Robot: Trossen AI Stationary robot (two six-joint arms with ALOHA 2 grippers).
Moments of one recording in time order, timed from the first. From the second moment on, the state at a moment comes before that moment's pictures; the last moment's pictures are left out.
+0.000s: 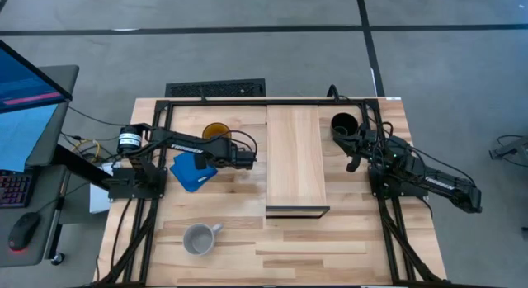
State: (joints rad) left arm 0.07 1.80 1.17 -1.06 -0.43 -1.70; right arm -0.41 0.01 0.00 0.03 -0.05 0.20
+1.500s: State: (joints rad) left arm 0.07 1.80 1.17 -1.04 -0.43 -1.70; right arm -0.41 0.01 0.00 0.03 -0.05 0.20
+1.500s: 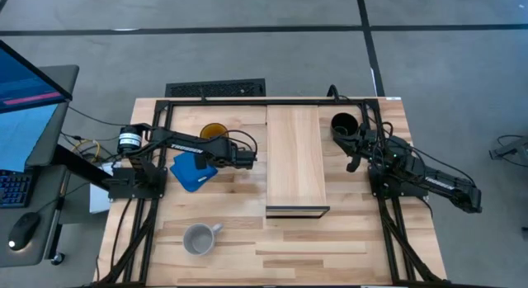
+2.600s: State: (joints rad) left arm 0.07 1.80 1.17 -1.03 -0.40 -1.59; right arm -0.41 0.01 0.00 0.03 -0.05 0.20
